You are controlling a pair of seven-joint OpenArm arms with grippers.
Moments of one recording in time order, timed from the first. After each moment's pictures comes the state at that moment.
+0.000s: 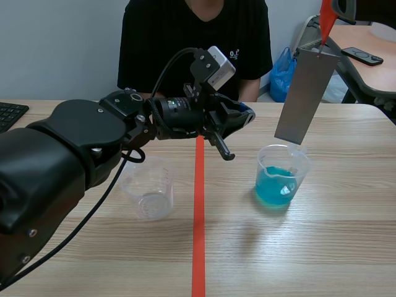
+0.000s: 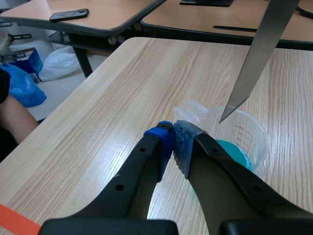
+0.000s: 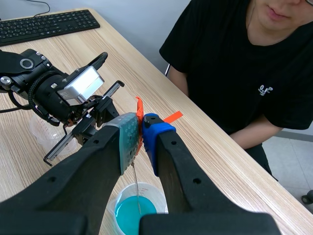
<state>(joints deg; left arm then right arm) -30.1 0.6 24.0 46.8 13.5 -45.1 -19.9 2.5 44.9 12.1 108.1 58.9 45.4 -35.4</state>
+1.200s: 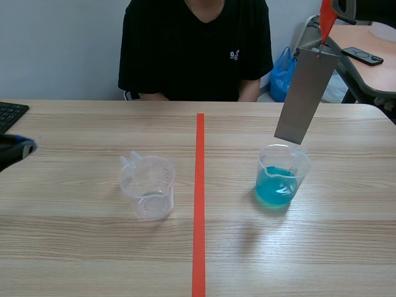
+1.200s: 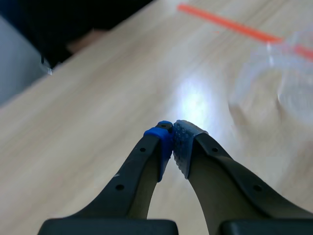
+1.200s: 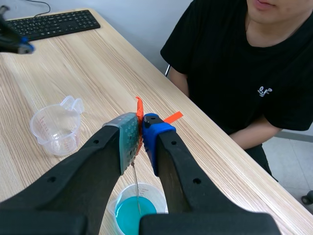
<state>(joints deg) -11.2 -47.6 18.9 46.8 -3.8 -45.1 -38.7 2.5 44.9 12.1 108.1 58.9 45.4 -35.3</state>
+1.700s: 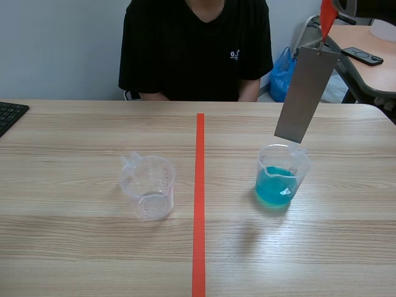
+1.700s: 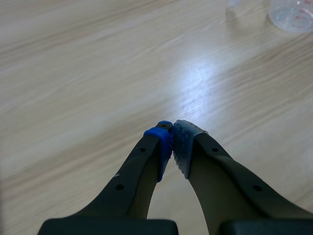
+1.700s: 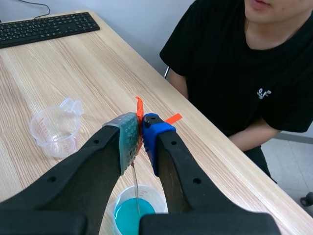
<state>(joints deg) 23.8 -48.5 -5.2 46.8 -3.5 -45.1 -51.3 3.0 44.9 12.1 108.1 58.9 45.4 -35.1</state>
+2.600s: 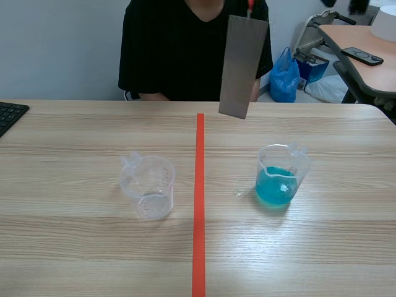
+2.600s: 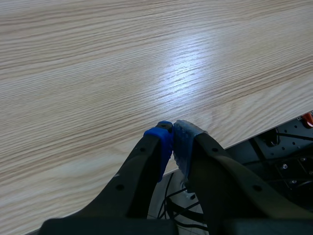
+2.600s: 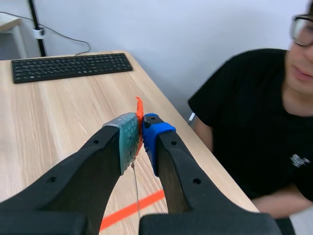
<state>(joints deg) 38.6 -38.1 -15.0 46.8 5.7 -45.0 -57.7 17.7 32.9 -2.4 108.1 54.7 45.3 -36.7</state>
